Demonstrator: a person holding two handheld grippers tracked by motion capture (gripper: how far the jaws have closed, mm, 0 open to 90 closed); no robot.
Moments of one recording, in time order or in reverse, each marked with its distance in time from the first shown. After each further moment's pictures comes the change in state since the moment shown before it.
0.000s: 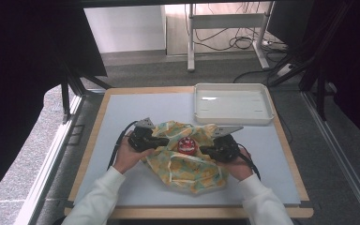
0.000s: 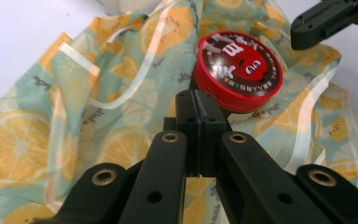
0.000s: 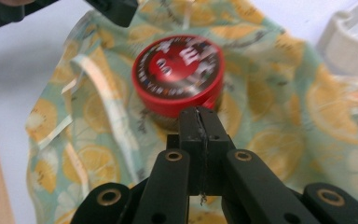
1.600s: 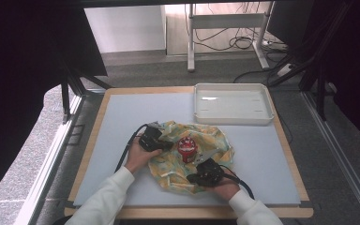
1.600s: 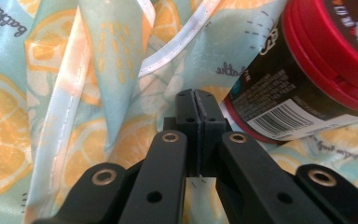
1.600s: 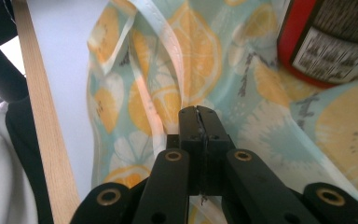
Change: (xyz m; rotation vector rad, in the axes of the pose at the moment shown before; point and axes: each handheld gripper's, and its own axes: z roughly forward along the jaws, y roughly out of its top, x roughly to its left) left arm 0.024 -0.012 0.053 0.100 0.037 -0.101; right arm 0.050 -0.041 0.043 0.183 0.161 -0.083
